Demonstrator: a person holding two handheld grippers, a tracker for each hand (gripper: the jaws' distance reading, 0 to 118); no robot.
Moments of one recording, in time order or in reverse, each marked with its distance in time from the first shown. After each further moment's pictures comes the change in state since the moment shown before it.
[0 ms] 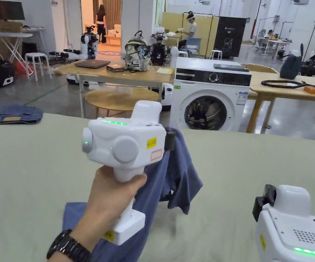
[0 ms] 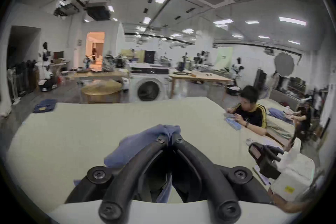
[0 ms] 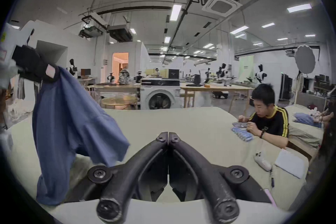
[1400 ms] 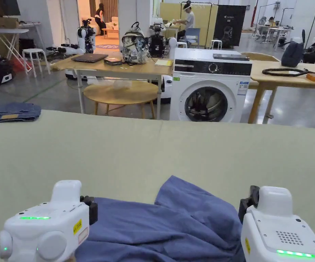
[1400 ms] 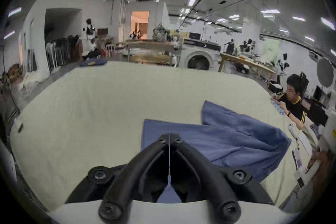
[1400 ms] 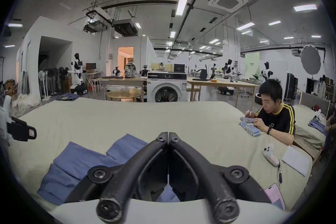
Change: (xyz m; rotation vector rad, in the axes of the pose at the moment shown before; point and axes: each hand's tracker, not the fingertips) left arm -0.116 -0.155 0.071 -0.169 0.428 0.200; right arm -0.035 -0.018 -0.007 -0.050 0.069 0.024
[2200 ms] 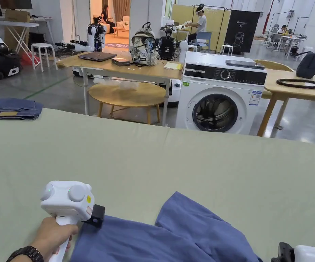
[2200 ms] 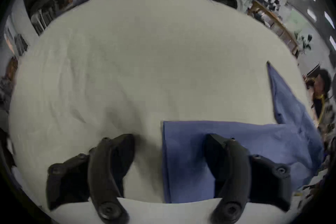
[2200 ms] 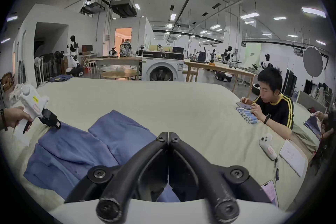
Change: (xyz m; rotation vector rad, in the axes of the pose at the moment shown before) left arm -0.046 0.038 -0.252 -0.563 0.100 -0.026; right arm 0.039 -0.033 -0.038 -0.170 -0.034 0.048
